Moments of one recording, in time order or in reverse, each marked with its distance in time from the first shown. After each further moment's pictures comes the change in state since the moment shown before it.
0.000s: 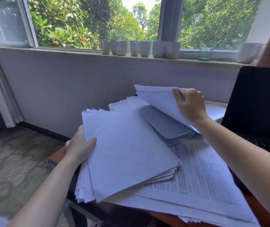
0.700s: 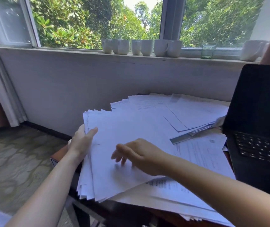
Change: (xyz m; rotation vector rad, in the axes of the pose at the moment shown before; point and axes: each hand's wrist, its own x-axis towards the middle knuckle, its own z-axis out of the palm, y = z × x) left_hand 0.009 -0.006 0.001 -0.264 0.012 -0.138; right_hand -0.104 -0.093 0.030 0.432 -0.883 -0.291
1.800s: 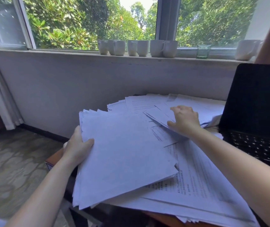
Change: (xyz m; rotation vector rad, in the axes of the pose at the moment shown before) left_hand -0.011 0.003 -0.003 0.210 -0.053 0.088; right_hand 0.000 0.128 -0.093 -0.693 0.355 0.713
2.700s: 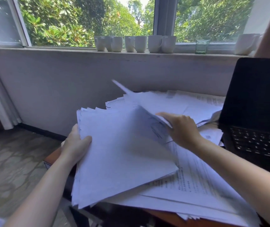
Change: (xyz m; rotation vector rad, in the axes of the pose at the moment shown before) left_hand 0.001 0.004 -0.001 -0.039 0.002 -0.033; right_hand -0.055 -0.015 -0.007 0.262 0.318 -0.403
